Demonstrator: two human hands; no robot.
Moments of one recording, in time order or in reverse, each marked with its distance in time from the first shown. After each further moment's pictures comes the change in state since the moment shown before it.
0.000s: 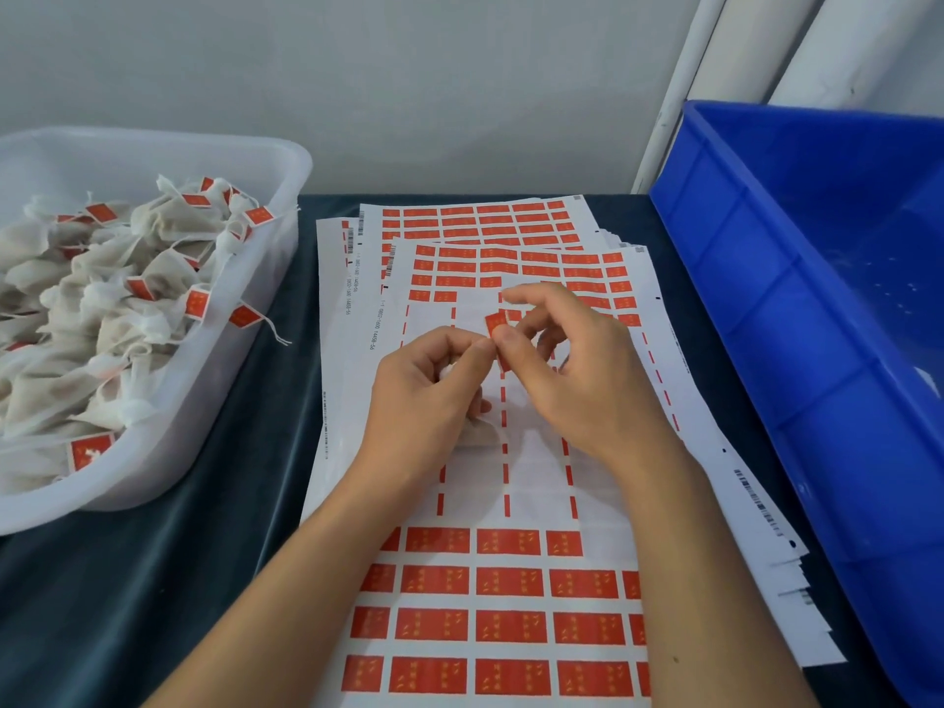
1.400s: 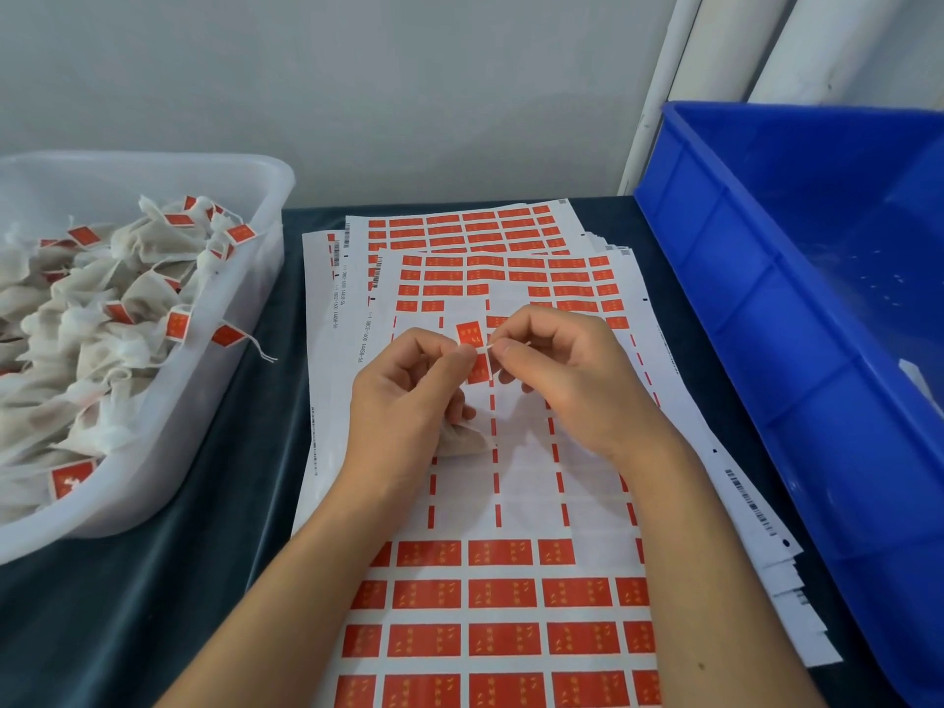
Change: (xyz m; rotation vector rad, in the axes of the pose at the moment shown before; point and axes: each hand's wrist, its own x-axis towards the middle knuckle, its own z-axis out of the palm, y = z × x) left_hand 0.003 -0.005 -0.002 -0.096 0.022 0.011; right_hand 0.004 -0.001 -0.013 0.370 -0.182 0.103
